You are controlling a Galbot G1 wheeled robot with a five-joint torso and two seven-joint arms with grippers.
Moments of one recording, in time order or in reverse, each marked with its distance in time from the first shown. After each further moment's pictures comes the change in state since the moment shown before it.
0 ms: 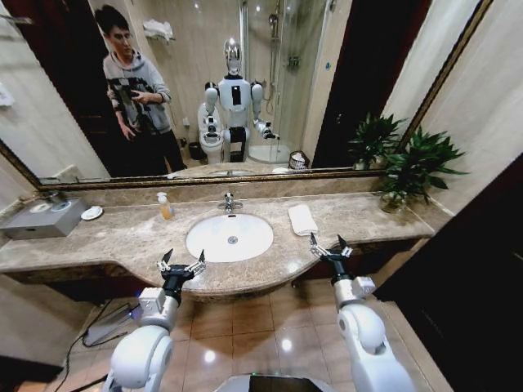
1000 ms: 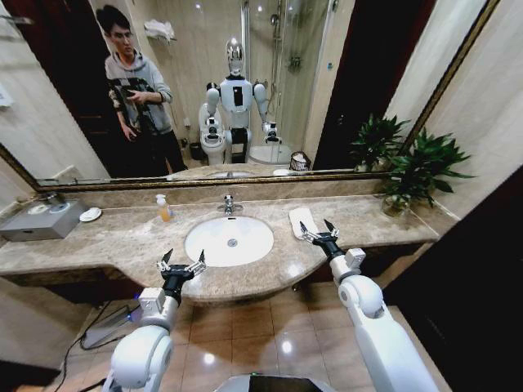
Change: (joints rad) left arm 0.000 0.000 0.000 0.000 0.000 0.000 0.000; right arm 0.125 -0.095 -0.063 -0.052 0.029 -0.043 -0.024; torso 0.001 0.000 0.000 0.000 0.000
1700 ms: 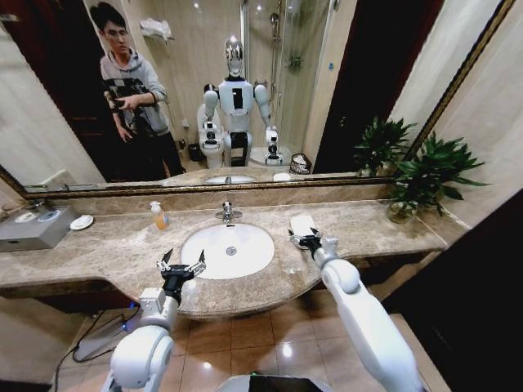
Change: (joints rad) left arm 0.000 0.000 0.000 0.000 0.000 0.000 0.000; right arm 0.313 -0.038 -0.225 -0.287 0.015 -0.286 0.106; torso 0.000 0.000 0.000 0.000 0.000
